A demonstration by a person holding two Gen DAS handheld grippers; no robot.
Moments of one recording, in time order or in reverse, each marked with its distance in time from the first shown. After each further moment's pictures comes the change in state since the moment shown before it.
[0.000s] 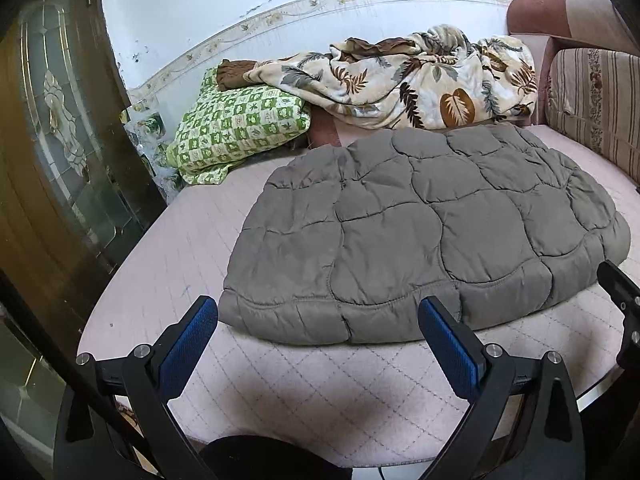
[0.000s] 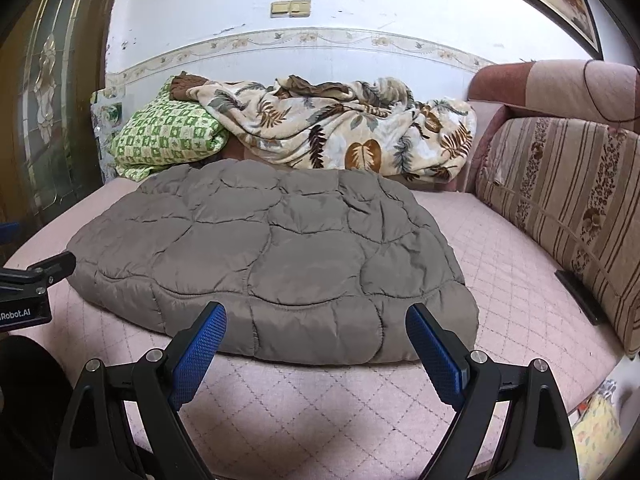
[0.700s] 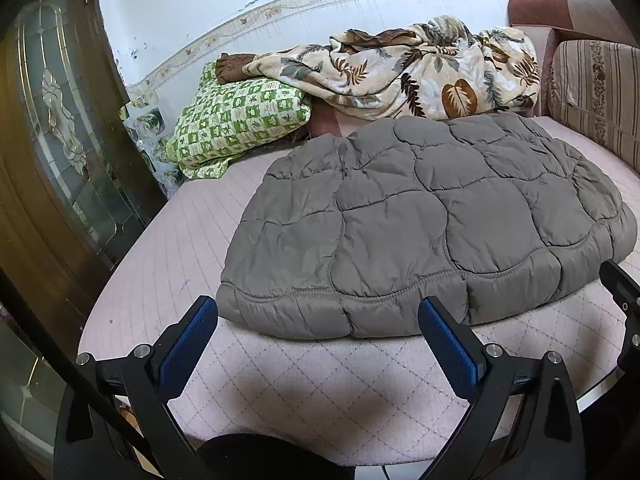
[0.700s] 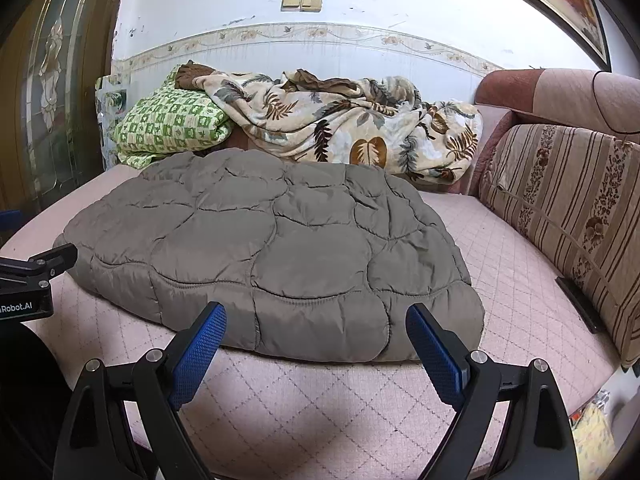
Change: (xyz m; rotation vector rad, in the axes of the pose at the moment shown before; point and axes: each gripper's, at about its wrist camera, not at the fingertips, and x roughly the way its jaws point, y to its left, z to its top) left arm 0.009 -0.001 -0.003 0.010 0.025 0.005; right arm 0.008 0.005 -0.005 -0.031 0.016 -0.005
